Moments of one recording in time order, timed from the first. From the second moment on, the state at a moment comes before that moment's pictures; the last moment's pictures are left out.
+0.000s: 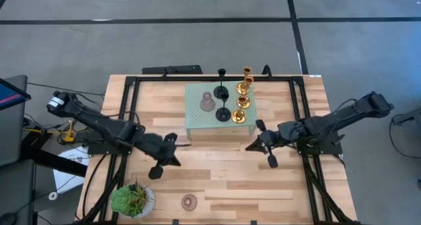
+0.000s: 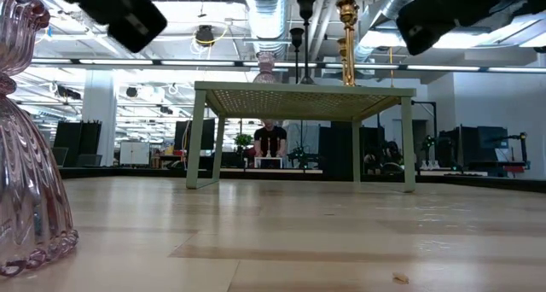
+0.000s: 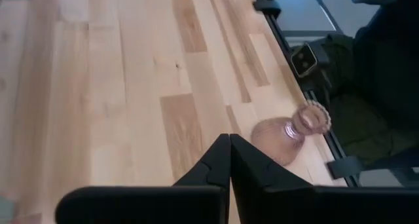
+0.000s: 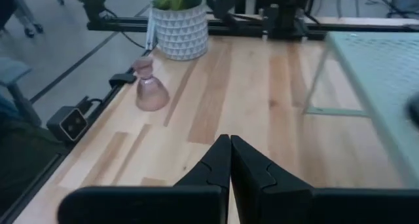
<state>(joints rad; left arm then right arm) -0.42 0.95 0.73 -0.28 0.03 -0.20 0.32 0.95 0.53 0.05 0.07 0.08</state>
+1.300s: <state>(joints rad) -0.73 1.45 0.47 0.67 0.06 -0.37 0.52 1.20 0.53 0.45 0.17 0.08</state>
